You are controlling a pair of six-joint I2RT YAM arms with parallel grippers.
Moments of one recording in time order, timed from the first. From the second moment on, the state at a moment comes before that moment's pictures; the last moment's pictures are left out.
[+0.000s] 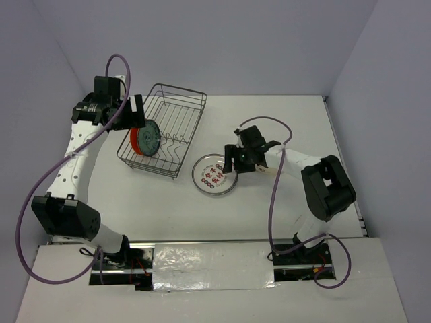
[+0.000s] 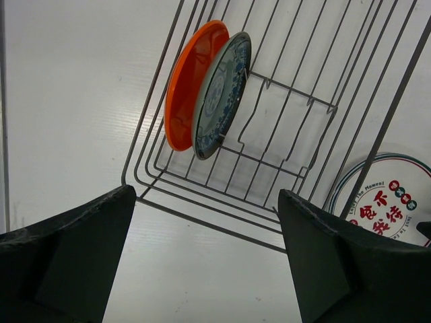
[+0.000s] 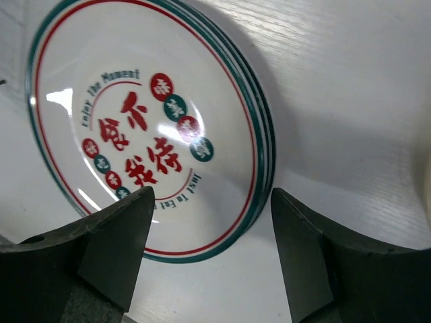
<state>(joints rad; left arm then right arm) -0.07 1.50 1.65 -0.94 -0.09 -0.19 0.46 1.70 1.03 -0.28 -0.25 0.40</state>
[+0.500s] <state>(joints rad) -0.07 1.71 1.68 -0.91 -0.10 -0.10 0.49 1.33 1.07 -0.49 -0.09 0.44</state>
